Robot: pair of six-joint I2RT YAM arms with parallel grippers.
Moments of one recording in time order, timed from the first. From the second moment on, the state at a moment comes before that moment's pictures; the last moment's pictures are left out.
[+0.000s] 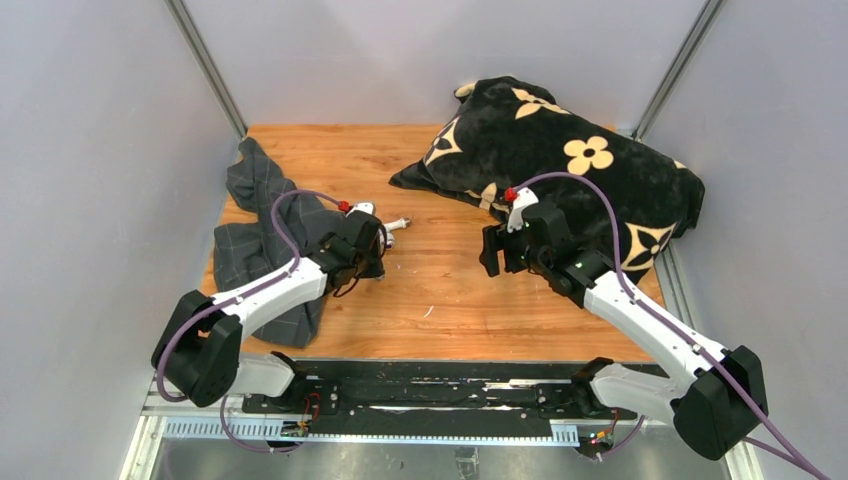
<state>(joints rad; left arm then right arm) -0.57 1.31 0.75 -0.30 -0.21 -0.53 0.57 1.09 0.81 -0.36 0.01 0.17</state>
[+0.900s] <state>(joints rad) -0.66 1.34 0.64 -0.16 -0.33 -0.57 0.52 1.15 0.79 -0.39 0.06 0.19</state>
